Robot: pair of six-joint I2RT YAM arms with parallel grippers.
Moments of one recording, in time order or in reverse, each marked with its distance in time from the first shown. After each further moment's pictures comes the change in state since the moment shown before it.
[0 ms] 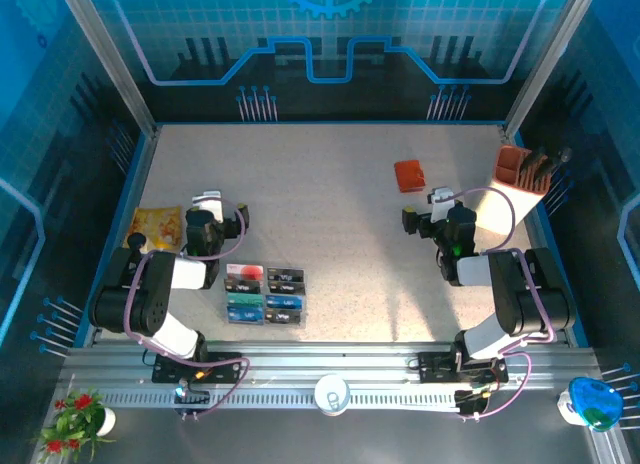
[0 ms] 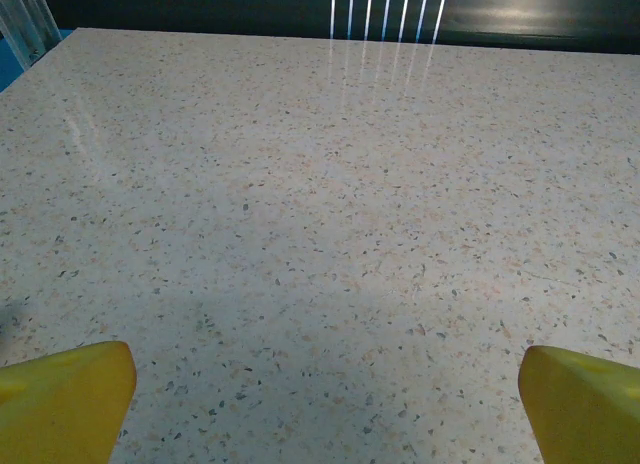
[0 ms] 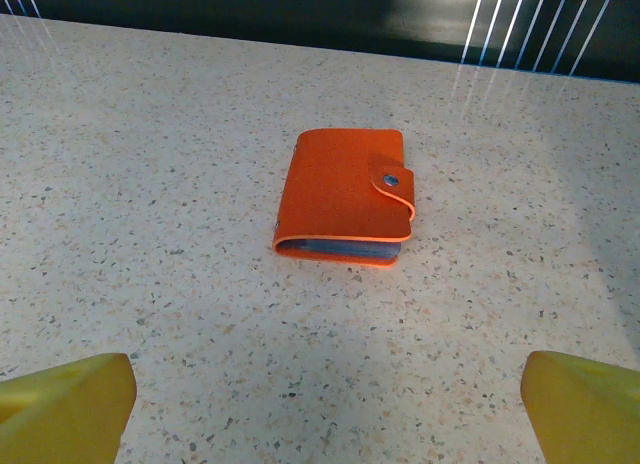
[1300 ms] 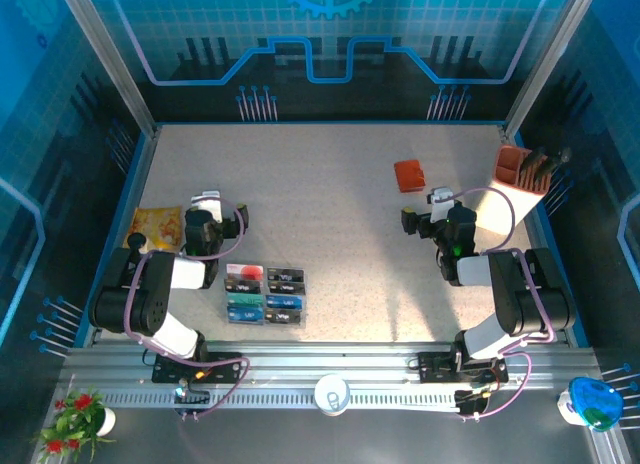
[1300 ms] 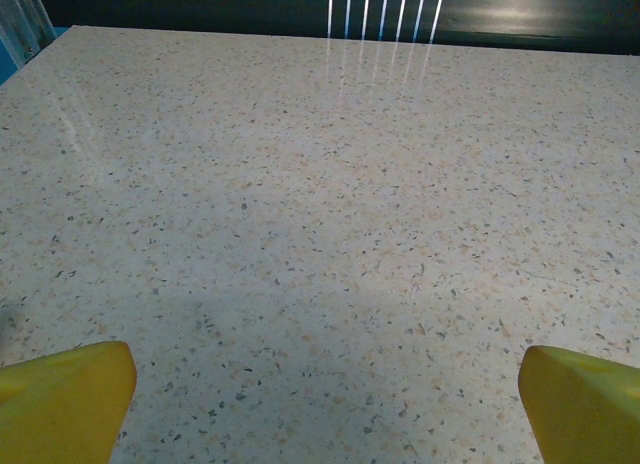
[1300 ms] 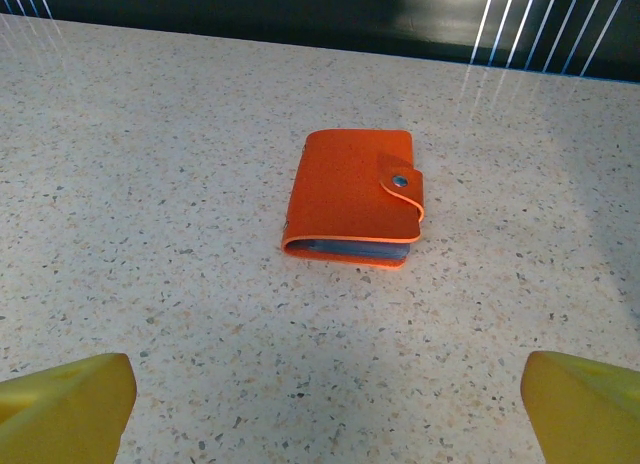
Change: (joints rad) left arm 0.012 0.000 0.000 0.000 0.025 0.000; right arm -0.002 0.000 0.000 0.000 -0.019 0.000
